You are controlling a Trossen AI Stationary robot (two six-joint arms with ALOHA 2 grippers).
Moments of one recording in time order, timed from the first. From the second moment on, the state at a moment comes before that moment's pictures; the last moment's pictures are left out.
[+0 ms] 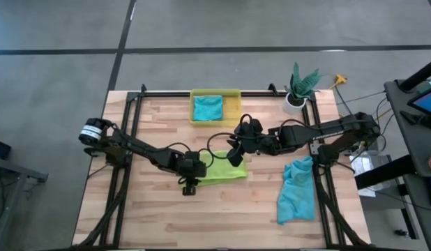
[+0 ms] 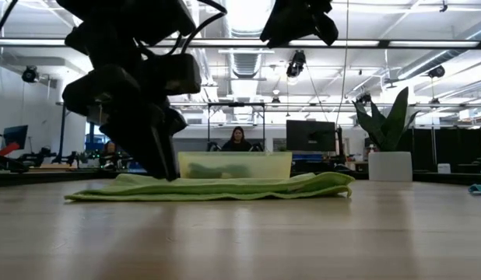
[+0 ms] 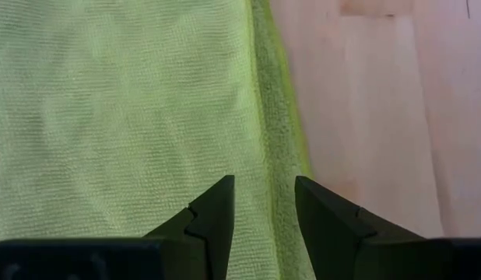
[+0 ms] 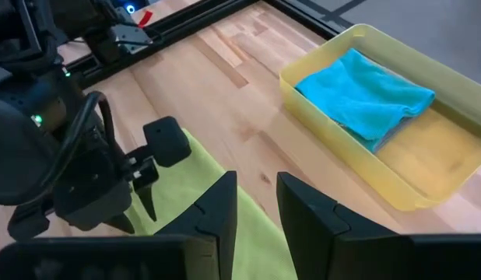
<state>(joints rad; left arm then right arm) -0.22 1.65 0.88 -0.25 -0.04 -0.18 0.16 1.51 1.30 -0.52 0.50 0.58</state>
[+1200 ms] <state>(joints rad) -0.22 1.72 0.90 -0.25 0.01 -0.21 0.17 1.51 1.30 -0.52 0.49 0.60</state>
